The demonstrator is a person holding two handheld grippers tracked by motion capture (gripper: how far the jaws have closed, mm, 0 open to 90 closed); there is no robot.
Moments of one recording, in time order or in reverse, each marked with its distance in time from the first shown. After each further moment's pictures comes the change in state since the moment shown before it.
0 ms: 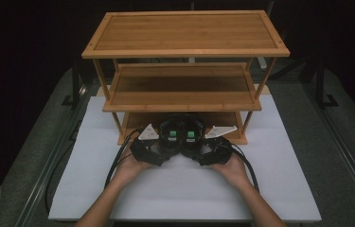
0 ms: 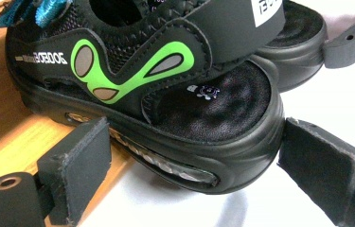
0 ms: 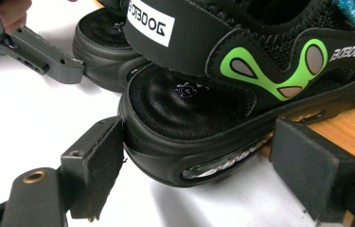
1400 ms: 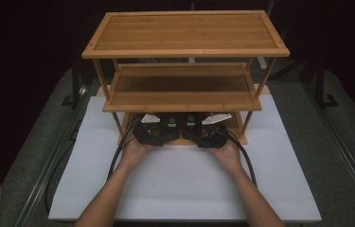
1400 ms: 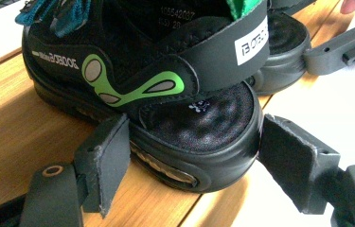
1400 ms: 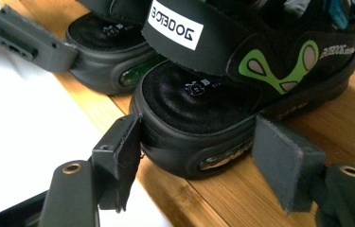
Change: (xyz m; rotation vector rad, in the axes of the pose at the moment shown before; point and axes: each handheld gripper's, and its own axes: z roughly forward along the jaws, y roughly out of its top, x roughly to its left) left arm 0.042 0.021 0.023 -0.015 0.075 -0.042; right arm -0.035 0.024 0.028 -0.042 -0.129 -0.034
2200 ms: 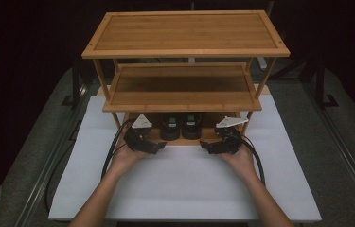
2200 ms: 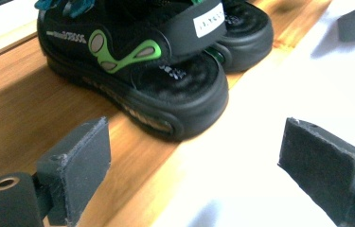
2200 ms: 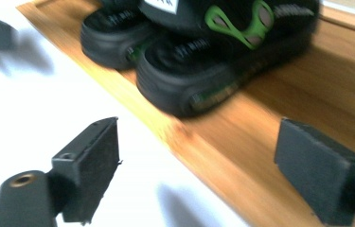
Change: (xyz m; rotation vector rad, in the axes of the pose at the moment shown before) left arm -0.013 -0.011 -0.041 0.001 0.002 -0.001; right arm -0.007 -0.019 -0.043 0.021 0.005 0.092
